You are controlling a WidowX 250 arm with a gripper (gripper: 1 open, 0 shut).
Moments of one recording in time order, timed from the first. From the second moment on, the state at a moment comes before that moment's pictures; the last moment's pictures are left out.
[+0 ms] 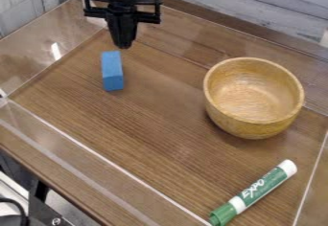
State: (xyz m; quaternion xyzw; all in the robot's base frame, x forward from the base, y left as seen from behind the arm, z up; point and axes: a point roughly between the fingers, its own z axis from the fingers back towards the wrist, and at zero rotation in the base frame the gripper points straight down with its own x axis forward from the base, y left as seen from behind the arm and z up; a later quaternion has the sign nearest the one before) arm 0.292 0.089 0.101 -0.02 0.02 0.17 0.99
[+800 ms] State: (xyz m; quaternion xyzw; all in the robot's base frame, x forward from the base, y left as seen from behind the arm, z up) arm 0.301 0.096 0.094 -0.02 -0.01 0.17 0.99
